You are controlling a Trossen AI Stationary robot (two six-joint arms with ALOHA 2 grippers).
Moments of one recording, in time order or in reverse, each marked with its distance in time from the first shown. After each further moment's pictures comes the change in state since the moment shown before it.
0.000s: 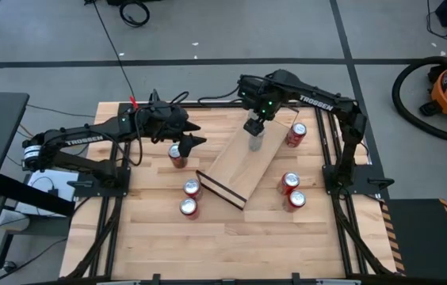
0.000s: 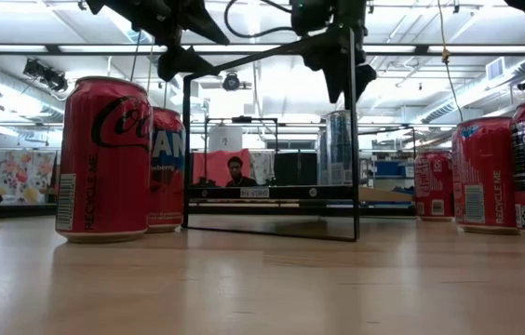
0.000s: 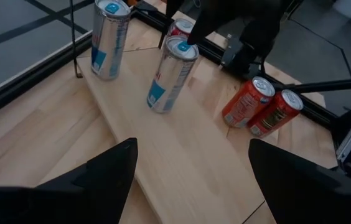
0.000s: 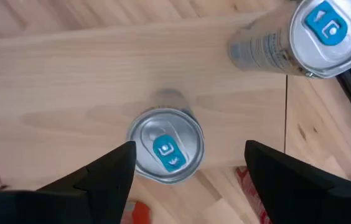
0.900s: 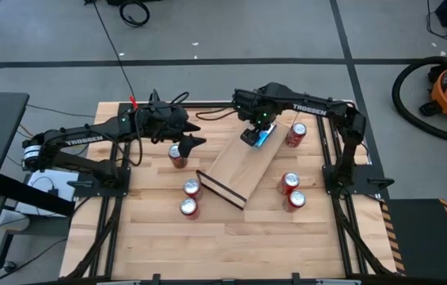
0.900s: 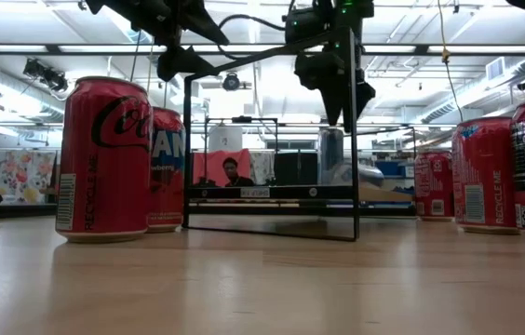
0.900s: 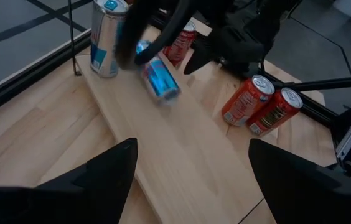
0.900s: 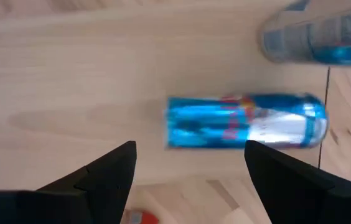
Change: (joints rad) left arm -0.001 -0.001 0.000 -0.008 0.000 -0.001; right arm 0.033 0.000 -0.174 0.131 -0.017 0.033
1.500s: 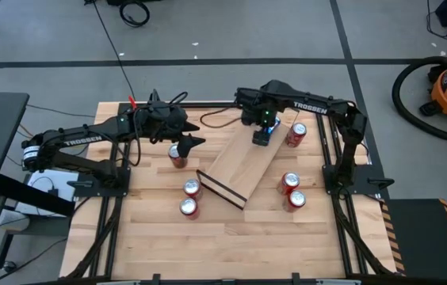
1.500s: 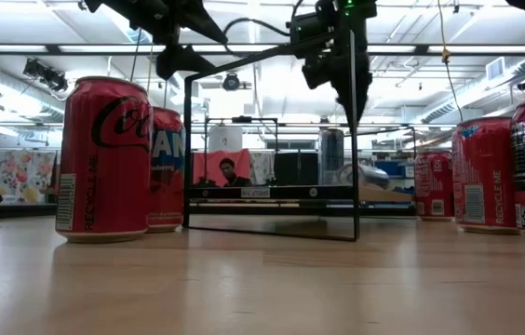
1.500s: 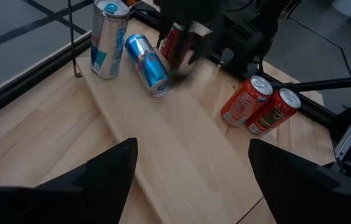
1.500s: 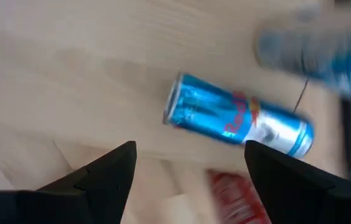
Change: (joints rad) left arm 0.000 -0.011 0.002 -0.004 0.000 0.013; right arm -0.022 -0.003 0.001 -0.069 0.040 -0.452
